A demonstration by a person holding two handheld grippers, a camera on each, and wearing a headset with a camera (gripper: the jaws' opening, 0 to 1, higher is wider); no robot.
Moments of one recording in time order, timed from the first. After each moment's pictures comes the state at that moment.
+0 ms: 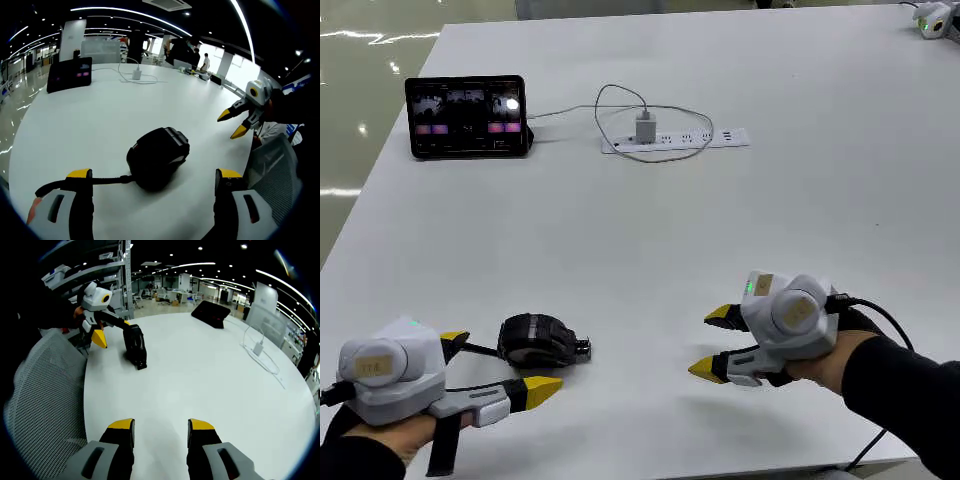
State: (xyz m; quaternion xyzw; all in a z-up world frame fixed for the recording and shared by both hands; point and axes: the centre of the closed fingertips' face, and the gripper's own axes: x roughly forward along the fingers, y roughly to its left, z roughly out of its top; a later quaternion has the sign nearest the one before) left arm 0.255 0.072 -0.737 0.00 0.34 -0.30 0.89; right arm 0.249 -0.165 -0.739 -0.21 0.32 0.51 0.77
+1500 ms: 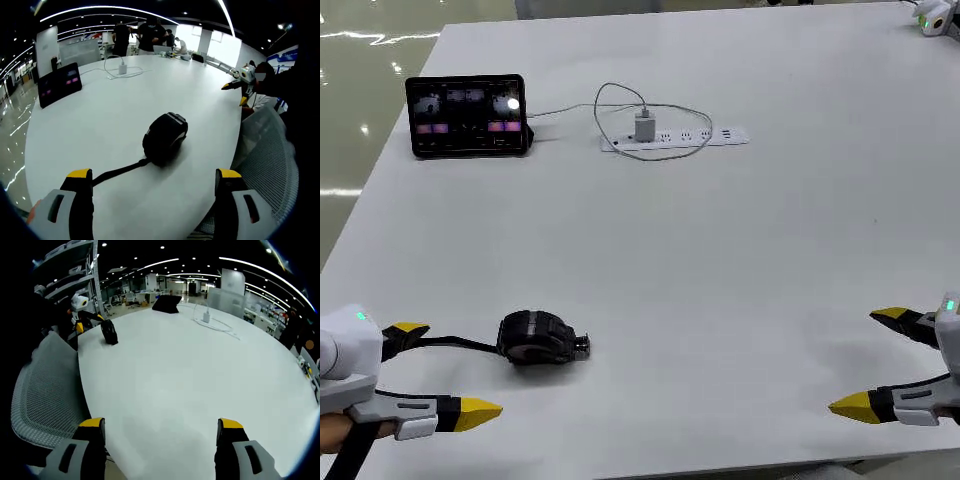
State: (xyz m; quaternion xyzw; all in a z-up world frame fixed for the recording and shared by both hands) left arm 0.237 0.110 -0.717 0.09 0.36 -0.36 0.86; right arm 0.214 -0.334 -0.734 -0.15 0.35 0.41 0.83
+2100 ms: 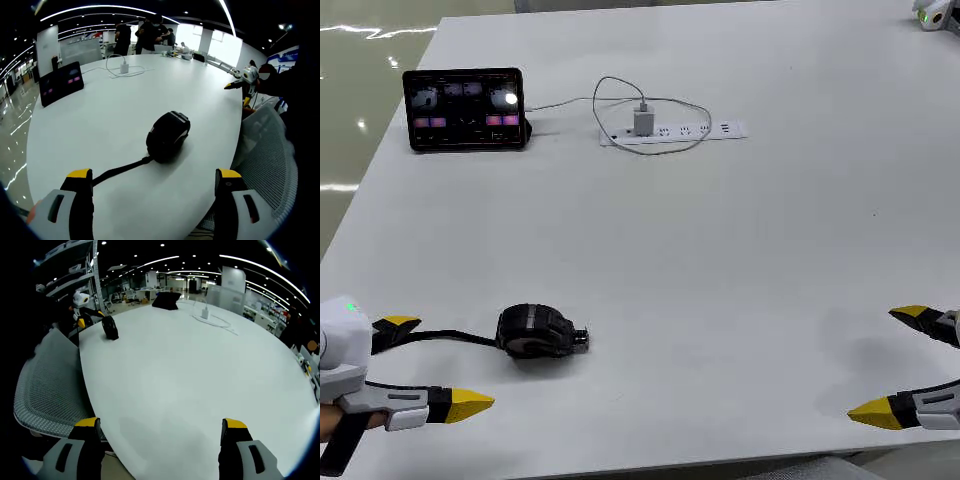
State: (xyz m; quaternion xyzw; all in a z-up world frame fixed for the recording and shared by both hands) left arm 0.236 0.117 -0.717 0.09 0.36 -0.36 0.86; right arm 0.206 -0.350 -0.734 -0.15 0.37 0.41 0.82
